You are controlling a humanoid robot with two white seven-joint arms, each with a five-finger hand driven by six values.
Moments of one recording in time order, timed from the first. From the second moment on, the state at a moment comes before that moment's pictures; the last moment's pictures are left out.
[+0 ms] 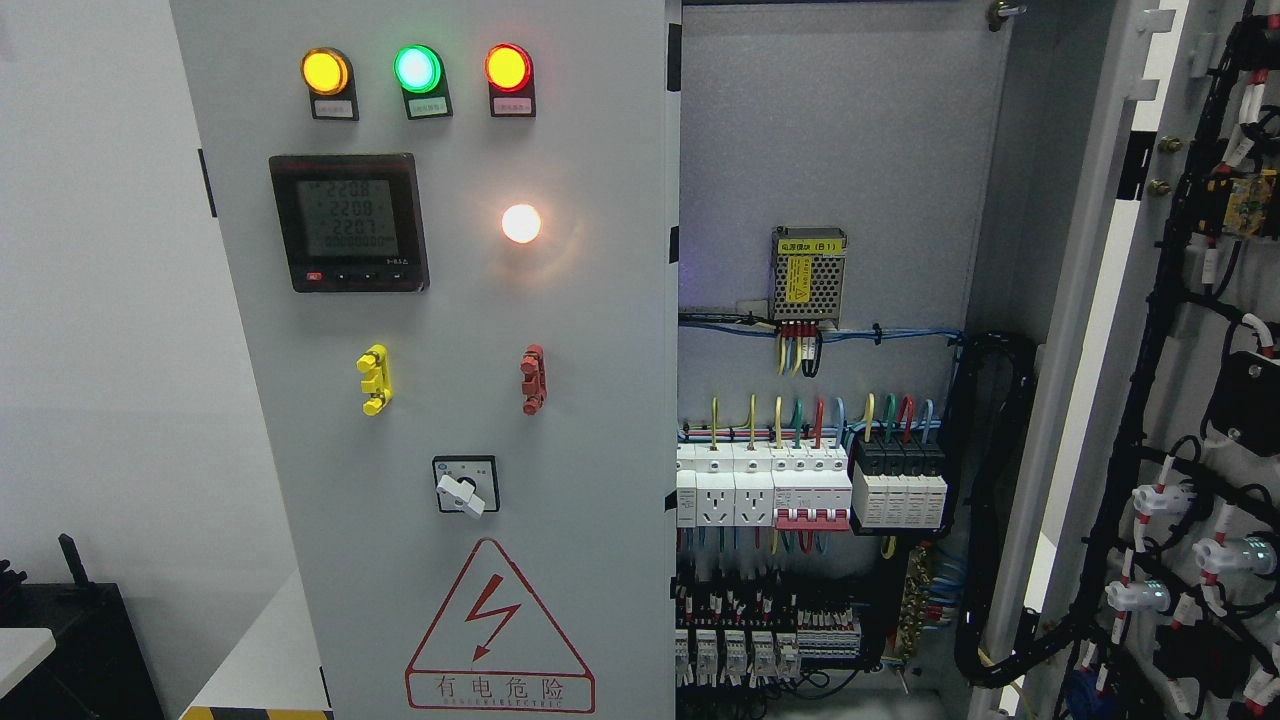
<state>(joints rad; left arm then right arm) 0.05 0.02 0.09 0.03 0.17 -0.22 -0.39 0.14 0.12 0.10 -0.13 -0.15 0.02 -0.02</state>
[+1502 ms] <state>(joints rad) 0.05 0.00 0.19 0.09 -0.16 -0.13 -0.28 0.14 0.12 0.10 -0.13 -0.15 0.02 -0.02</state>
